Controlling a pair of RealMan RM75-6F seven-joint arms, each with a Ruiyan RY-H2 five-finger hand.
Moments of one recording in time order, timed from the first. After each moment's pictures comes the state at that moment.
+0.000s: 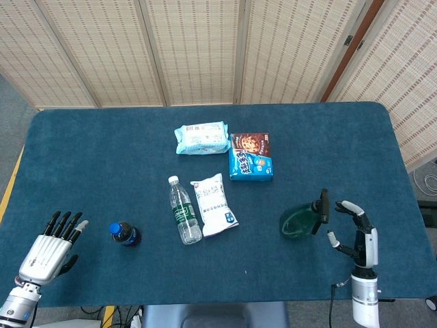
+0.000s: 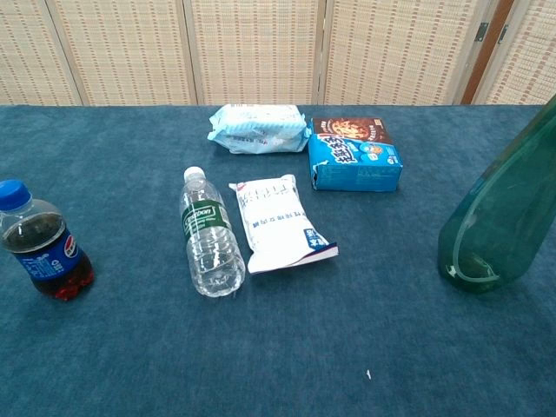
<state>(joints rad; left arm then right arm) -0.18 -1.09 0.05 -1.69 1.59 1.34 0.45 0.14 -1.89 0.13 -0.68 -1.52 1.77 1.31</state>
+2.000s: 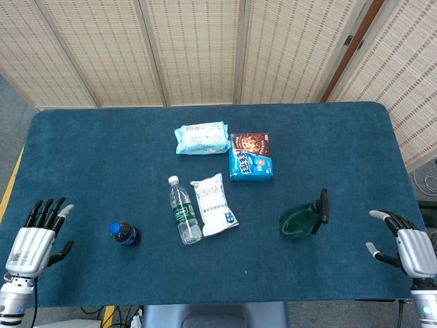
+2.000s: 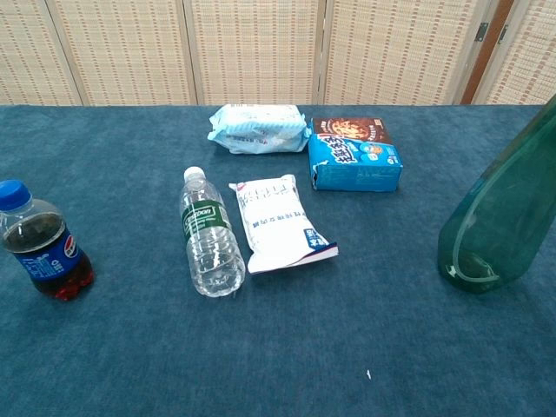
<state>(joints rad) -0.14 -1.14 -0.02 -1.66 1.55 1.46 0.30 0.05 -1.17 0.02 -1.47 -1.49 1.47 0.23</state>
